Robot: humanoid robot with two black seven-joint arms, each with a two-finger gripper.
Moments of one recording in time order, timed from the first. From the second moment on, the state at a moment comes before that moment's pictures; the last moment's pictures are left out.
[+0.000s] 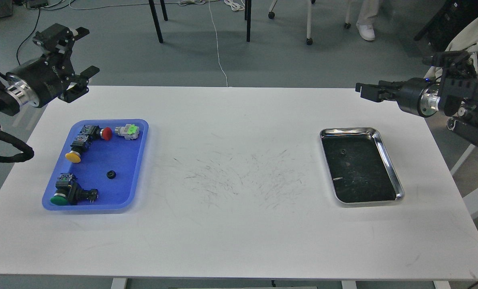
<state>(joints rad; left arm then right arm) -0.94 0.78 -0.33 -0.91 0.24 -0.39 -0.31 1.27 -0.54 -0.50 0.60 -0.86 0.00 0.49</state>
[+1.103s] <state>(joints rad) -0.89 1.01 -0.15 -1.31 1.06 -0.28 -0.41 1.01 -0.57 -0.05 0.61 -0.50 -0.03 0.49</state>
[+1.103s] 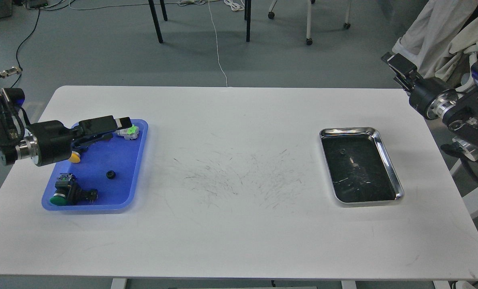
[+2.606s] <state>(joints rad) -0.71 0.79 -0.13 -0.95 1.66 0.00 -0.40 0.96 -0.52 0.07 0.66 -0.50 -0.07 0.49</state>
